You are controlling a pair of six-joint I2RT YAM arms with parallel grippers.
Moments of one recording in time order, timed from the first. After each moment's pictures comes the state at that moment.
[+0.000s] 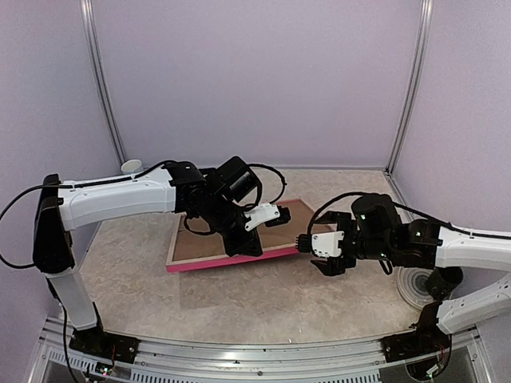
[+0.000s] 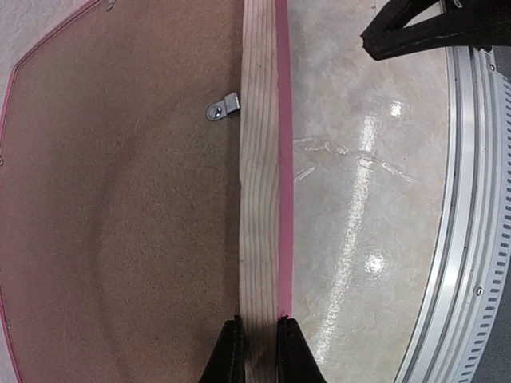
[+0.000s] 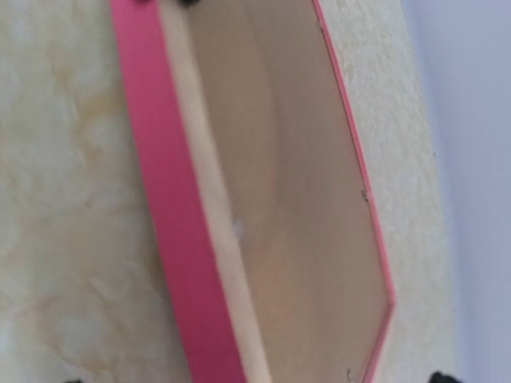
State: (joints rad) left arm -1.00 1.81 1.56 -0.81 0.19 0.31; right arm 0.95 1.10 0.74 -0.23 0.11 -0.85
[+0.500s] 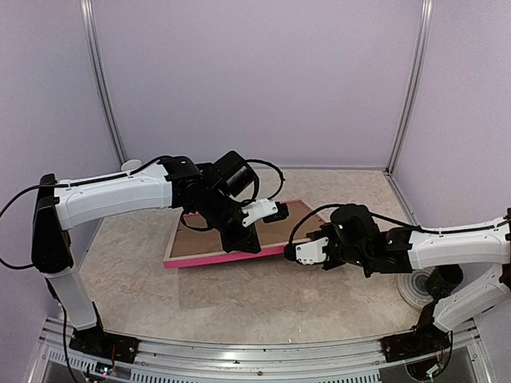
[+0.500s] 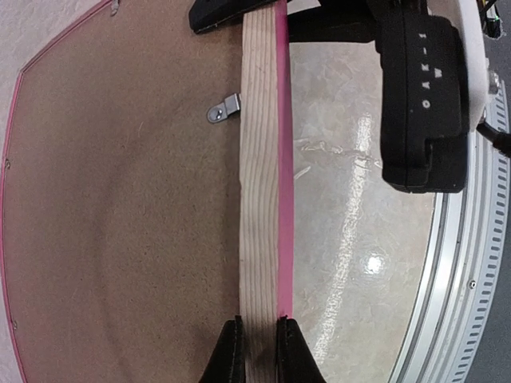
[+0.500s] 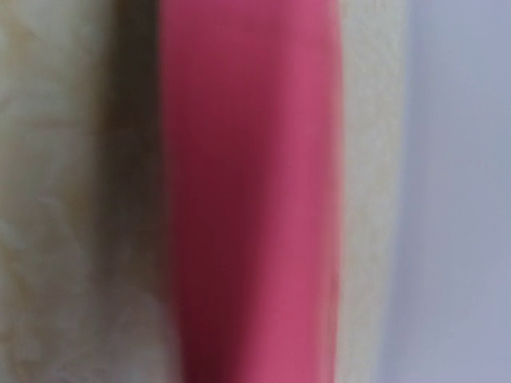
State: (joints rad) left arm -0.98 1.79 1.59 -0.85 0.21 0.33; right arm 0.96 1.29 0.69 -0.02 0.31 -1.10
